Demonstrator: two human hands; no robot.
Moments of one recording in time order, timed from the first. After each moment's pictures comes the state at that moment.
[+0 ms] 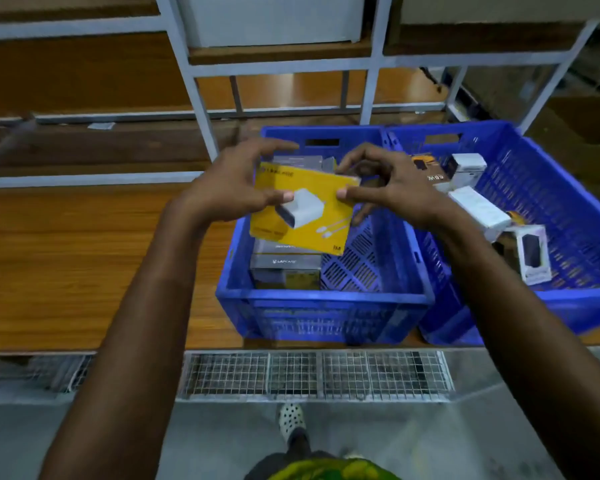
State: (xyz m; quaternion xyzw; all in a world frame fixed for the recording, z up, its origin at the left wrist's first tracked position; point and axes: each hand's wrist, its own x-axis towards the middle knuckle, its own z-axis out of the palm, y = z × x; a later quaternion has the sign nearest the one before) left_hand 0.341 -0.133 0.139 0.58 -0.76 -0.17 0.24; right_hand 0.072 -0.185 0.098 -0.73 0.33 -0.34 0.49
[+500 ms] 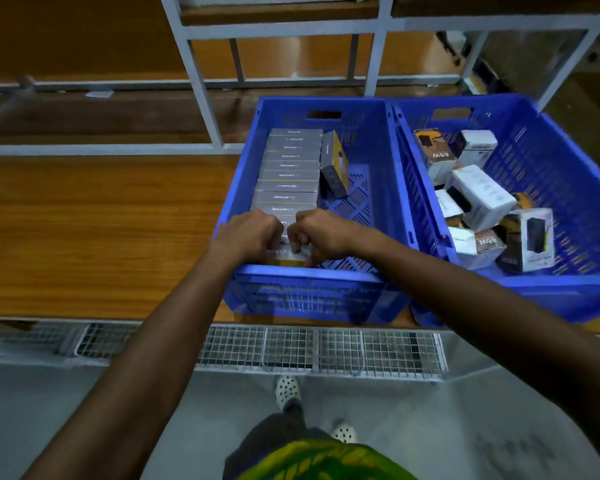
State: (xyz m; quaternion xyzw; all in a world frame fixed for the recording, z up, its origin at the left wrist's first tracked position) left_hand 0.319 -0.134 0.006 0.65 -0.75 -0.09 -0.09; right_hand 0.138 -0.192 -0.011 -0.94 0.29 0.02 0.17
